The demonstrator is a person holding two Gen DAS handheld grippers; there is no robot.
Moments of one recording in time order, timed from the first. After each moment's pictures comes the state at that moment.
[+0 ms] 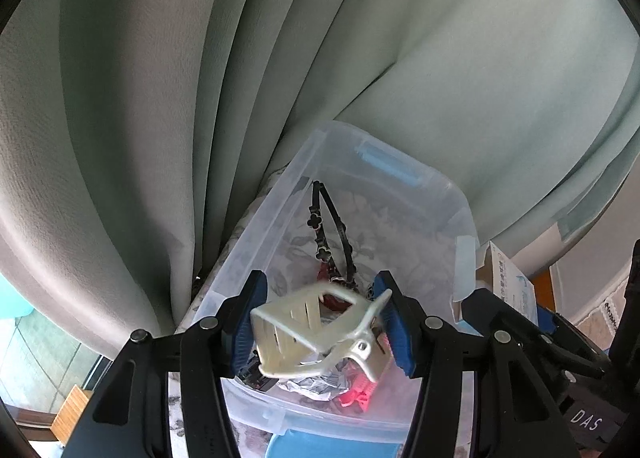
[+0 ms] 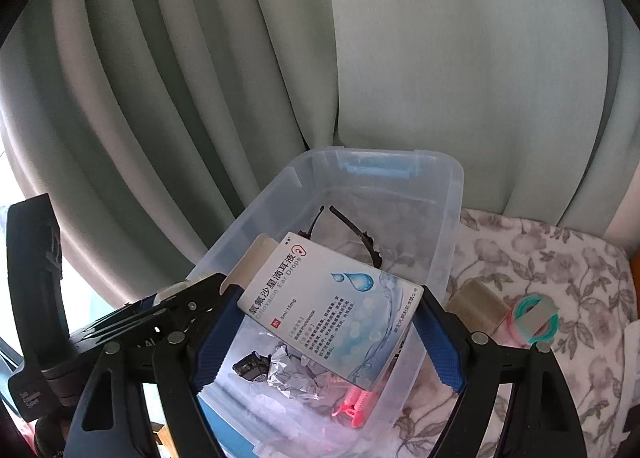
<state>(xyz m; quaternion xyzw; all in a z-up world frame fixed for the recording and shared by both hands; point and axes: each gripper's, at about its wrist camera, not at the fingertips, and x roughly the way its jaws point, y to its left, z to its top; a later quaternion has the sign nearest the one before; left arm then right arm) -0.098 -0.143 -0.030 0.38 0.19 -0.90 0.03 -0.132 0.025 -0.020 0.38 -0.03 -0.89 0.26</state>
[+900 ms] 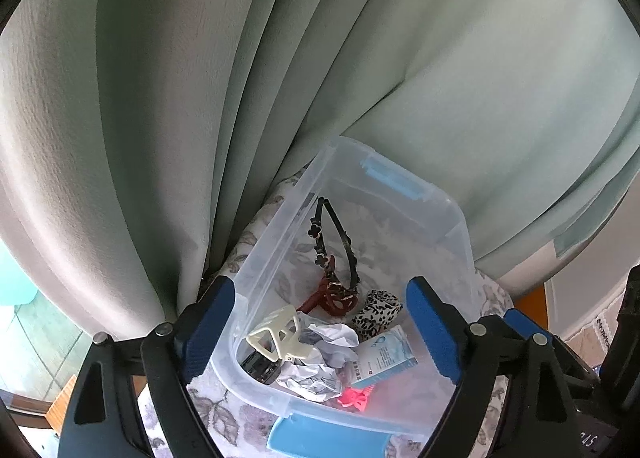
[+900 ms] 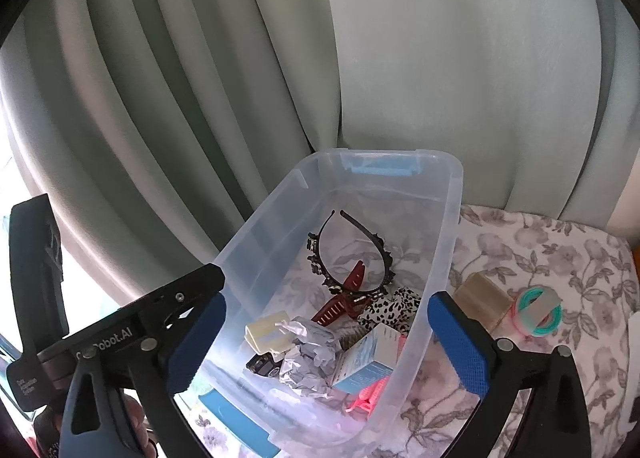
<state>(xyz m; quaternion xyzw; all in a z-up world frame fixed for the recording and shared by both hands) -0.093 -0.146 -0.018 0.36 0.21 -0.91 0.05 -0.119 0.032 -0.009 0.37 -0.05 -0.89 0.27</state>
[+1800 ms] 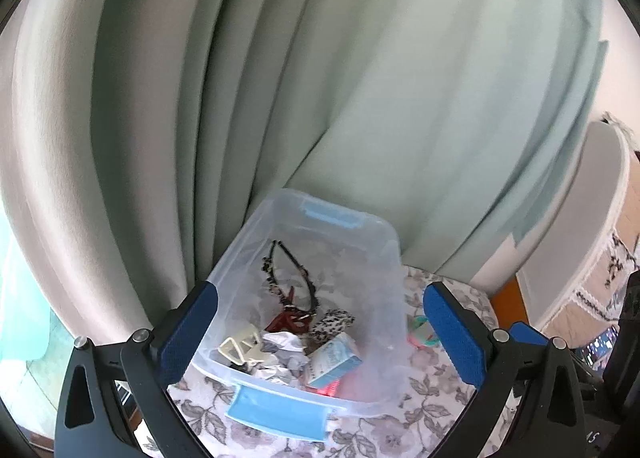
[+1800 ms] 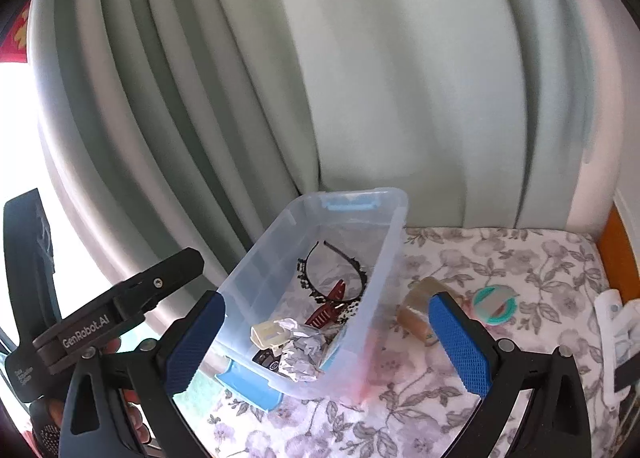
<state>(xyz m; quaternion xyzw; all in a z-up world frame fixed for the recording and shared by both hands) -0.041 -0.082 0.051 0.28 0.14 -0.95 0.01 -0.056 0.109 0.034 0.31 -0.10 -0.92 0.24</state>
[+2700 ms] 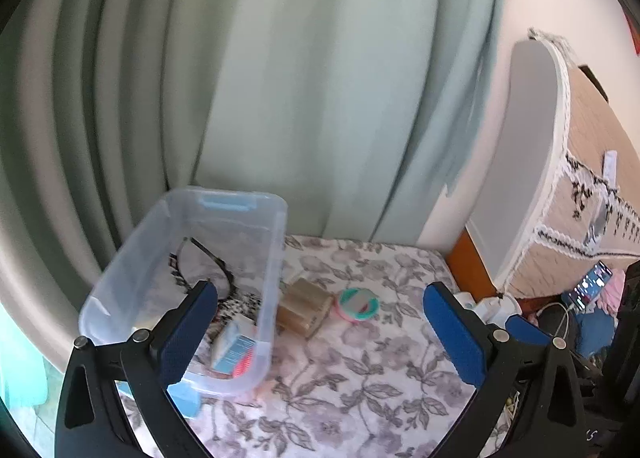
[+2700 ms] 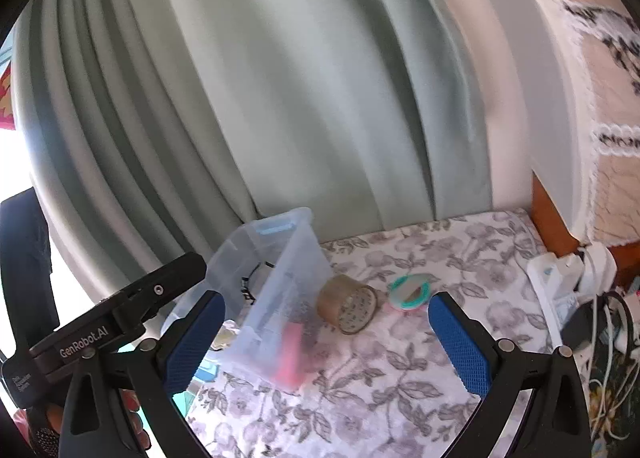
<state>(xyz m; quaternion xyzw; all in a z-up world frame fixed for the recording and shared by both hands) -0.038 0.049 0.047 0.30 0.05 -0.95 -0.07 -0.027 0.241 0.012 0.28 -0.17 -0.93 0.18</state>
